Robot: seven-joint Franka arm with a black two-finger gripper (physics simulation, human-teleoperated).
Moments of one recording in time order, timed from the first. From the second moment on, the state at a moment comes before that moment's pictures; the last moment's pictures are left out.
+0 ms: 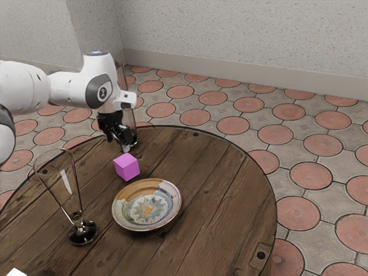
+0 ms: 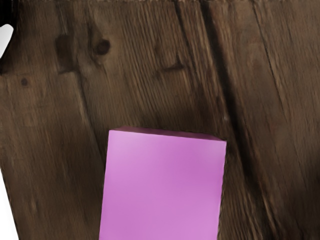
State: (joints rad) arm 0.02 0.43 0.16 -1.67 -0.05 2.08 0.43
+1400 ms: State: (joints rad) arm -0.01 0.14 -0.05 -2.12 -0.09 2.17 0.56
